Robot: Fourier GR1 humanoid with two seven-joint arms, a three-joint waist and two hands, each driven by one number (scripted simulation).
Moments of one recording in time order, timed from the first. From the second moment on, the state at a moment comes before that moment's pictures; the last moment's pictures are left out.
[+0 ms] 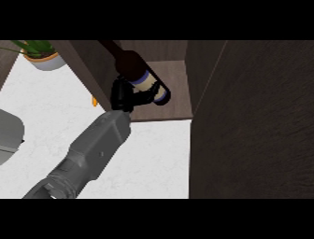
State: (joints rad) left arm -0.96 0.00 -0.43 -0.21 1.04 0.23 -0.73; right arm 0.04 -0.06 -0.07 -2.22 -0.25 0.32 0.30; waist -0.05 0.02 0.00
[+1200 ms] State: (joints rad) left arm -0.88 0.00 -0.47 -0.38 0.96 0.22 -0.84; right arm 0.08 -0.06 -0.07 -2.29 -0.24 0.31 0.34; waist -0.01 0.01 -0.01
